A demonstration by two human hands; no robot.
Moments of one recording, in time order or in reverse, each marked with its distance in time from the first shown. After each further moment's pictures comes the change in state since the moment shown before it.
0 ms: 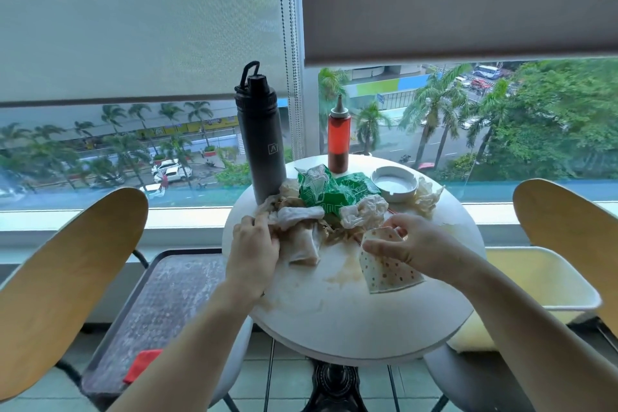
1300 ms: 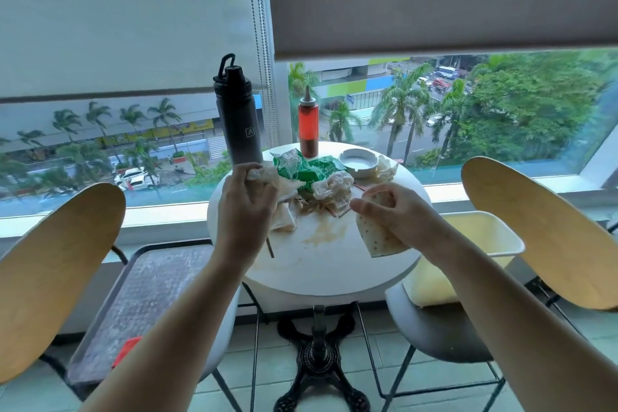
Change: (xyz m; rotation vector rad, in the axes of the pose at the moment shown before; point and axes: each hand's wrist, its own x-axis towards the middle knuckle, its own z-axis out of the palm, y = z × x) left_hand -0.059 0.051 -0.063 -0.740 0.198 0.185; right_hand -0.077 -0.017 -0.003 0.296 0.194 0.022
